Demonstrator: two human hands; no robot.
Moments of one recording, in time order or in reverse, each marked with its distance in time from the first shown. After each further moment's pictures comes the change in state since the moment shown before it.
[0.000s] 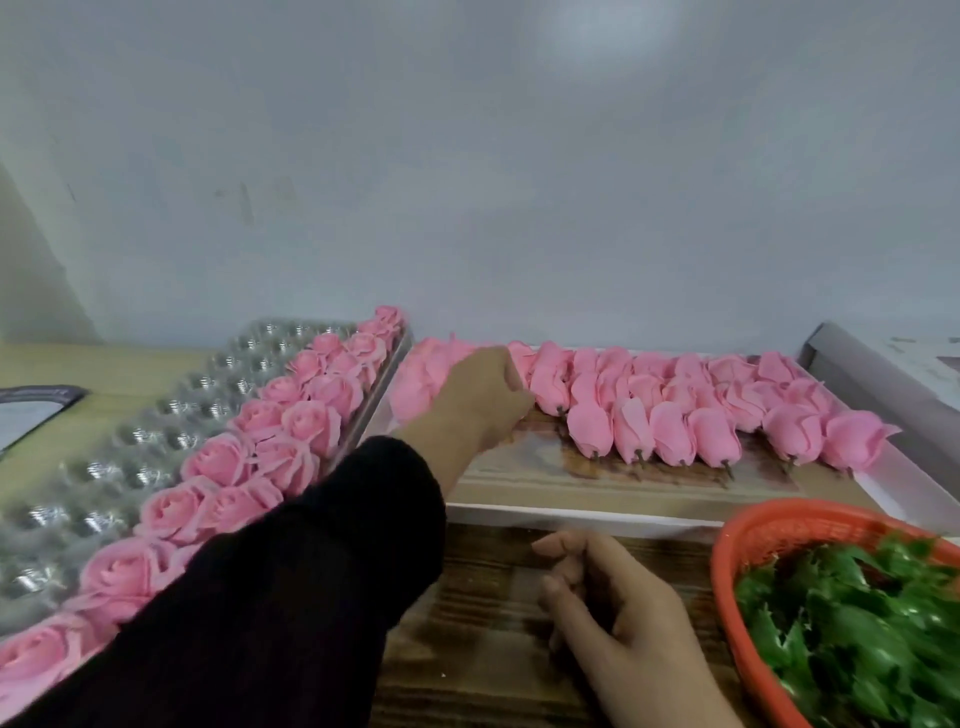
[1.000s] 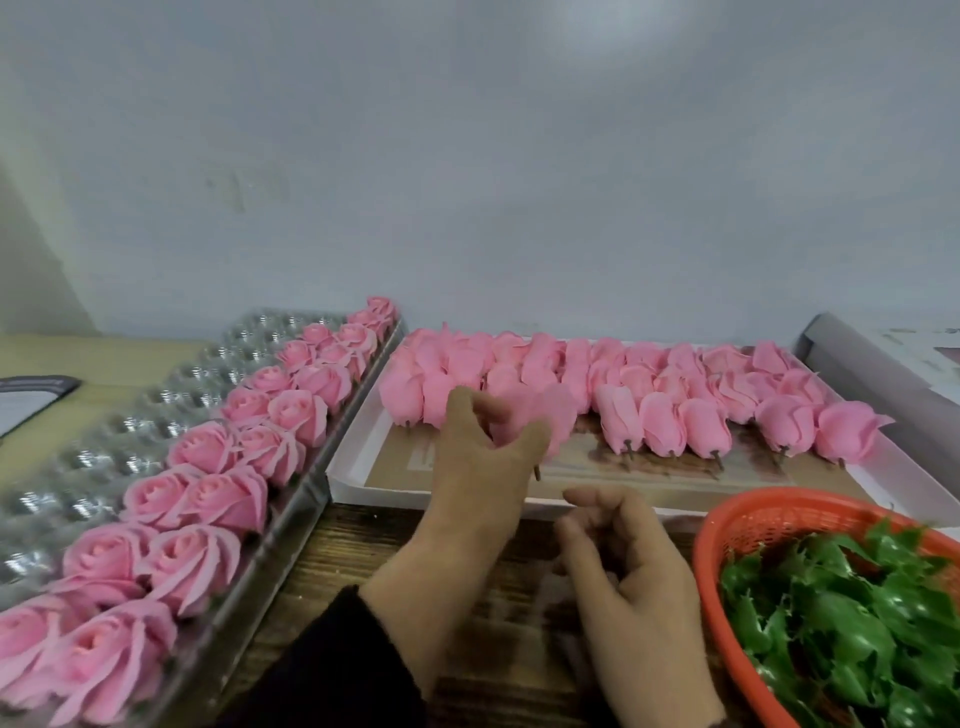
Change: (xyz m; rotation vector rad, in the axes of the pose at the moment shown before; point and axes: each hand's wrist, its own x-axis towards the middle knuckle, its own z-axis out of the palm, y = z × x) left_hand -0.072 0.010 0.038 -0.615 0.297 -0.067; right_hand 0.008 0.003 -0.001 0.106 0.326 -0.087
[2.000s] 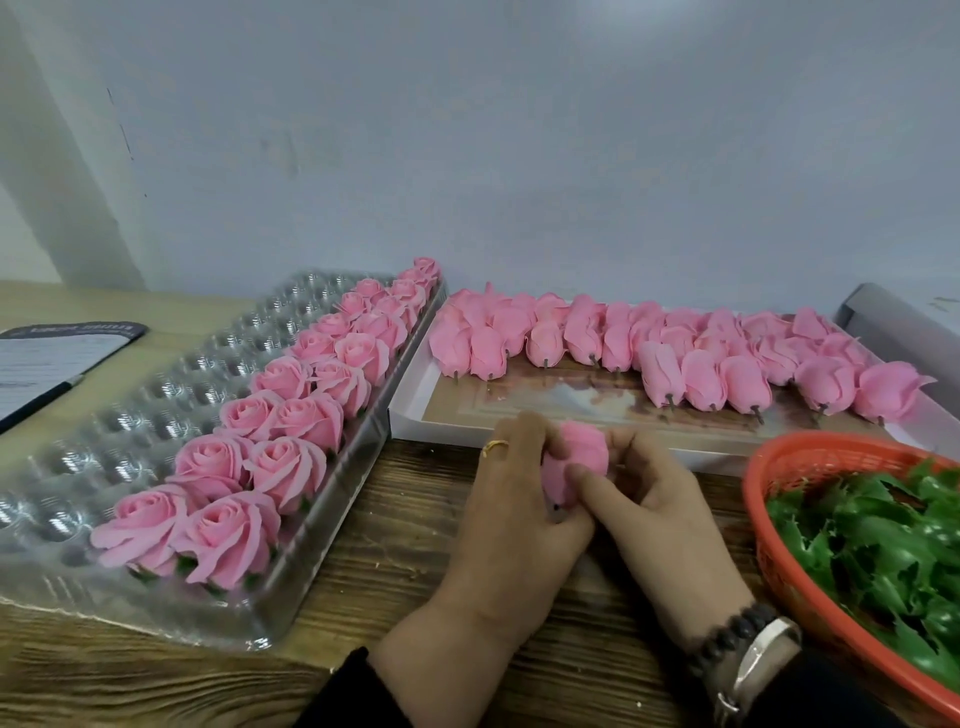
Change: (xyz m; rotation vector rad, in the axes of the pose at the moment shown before) left_hand -0.064 -0.035 -0.033 0.149 -0.143 0.293; right_hand -0.004 -0.007 0.008 0.084 -0.246 0.124
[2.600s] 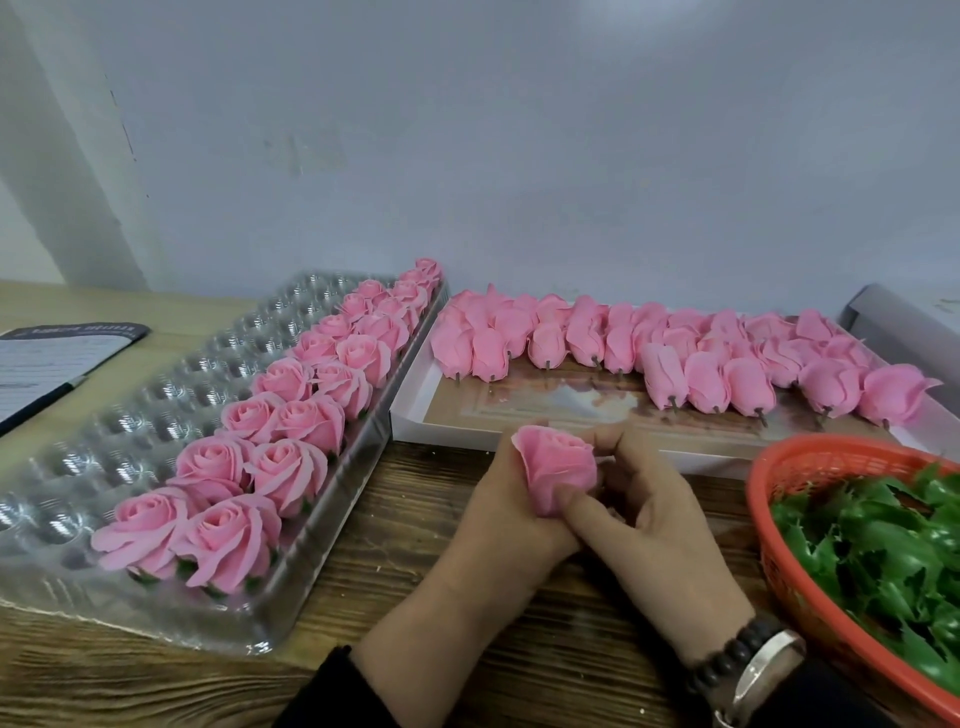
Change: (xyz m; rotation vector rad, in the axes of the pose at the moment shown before) left_hand 0.004 0.006 -0.013 -0.500 -0.213 -0.315; right_hand -0.007 -0.011 0.004 -0.012 -0.111 -0.072
